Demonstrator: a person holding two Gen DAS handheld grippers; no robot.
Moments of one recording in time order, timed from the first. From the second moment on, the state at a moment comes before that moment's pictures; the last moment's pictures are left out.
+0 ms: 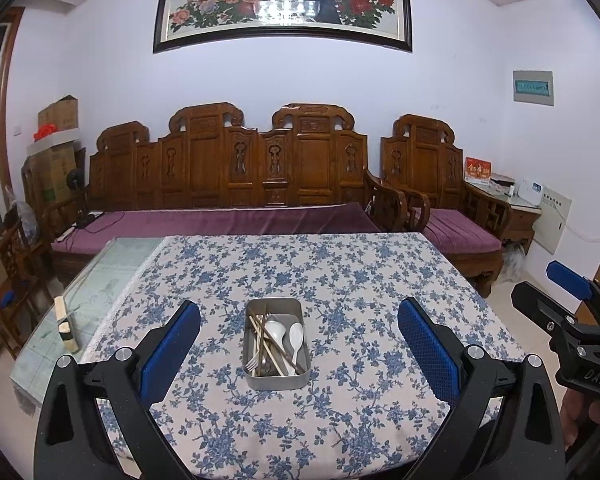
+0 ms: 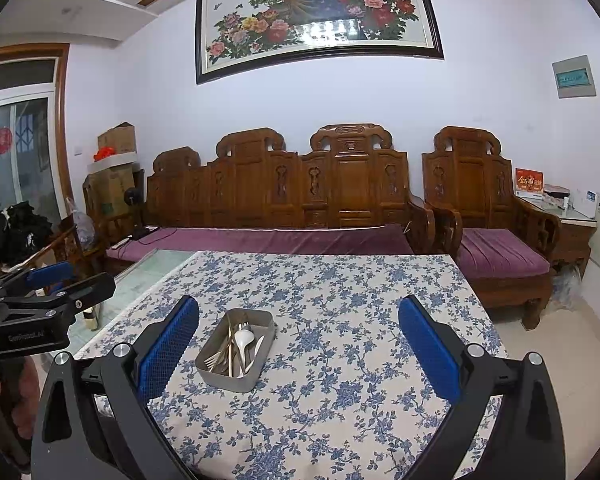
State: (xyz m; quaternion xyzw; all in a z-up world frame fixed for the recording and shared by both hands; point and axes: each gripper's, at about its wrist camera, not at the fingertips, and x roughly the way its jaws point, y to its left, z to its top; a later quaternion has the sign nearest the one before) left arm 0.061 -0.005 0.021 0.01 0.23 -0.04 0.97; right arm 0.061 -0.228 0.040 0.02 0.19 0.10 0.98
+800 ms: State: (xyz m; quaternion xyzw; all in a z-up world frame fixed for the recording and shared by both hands) left arm 0.057 -0.008 0.023 0.00 0.23 -0.04 0.97; right arm 0.060 -0.224 0.038 0.02 0.19 0.10 0.98
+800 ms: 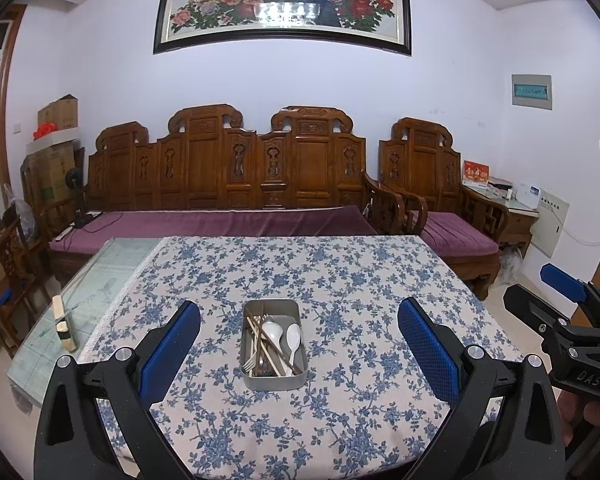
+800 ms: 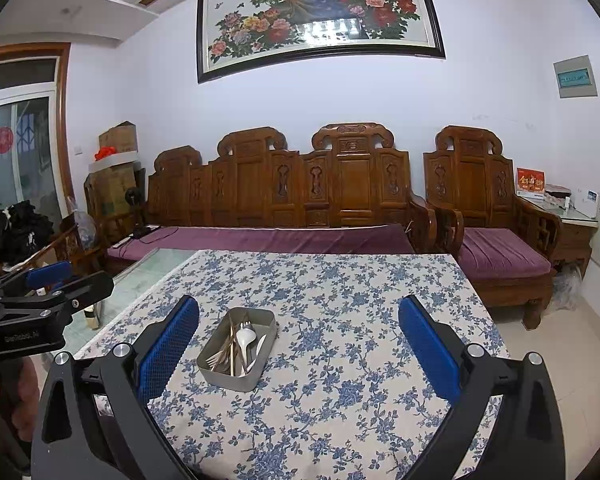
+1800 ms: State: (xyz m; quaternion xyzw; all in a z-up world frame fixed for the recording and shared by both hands) left arm 0.052 -0.009 0.031 0.00 0.22 -0.05 0.97; right arm 0.061 -0.217 0.036 0.02 0.19 0.11 0.98
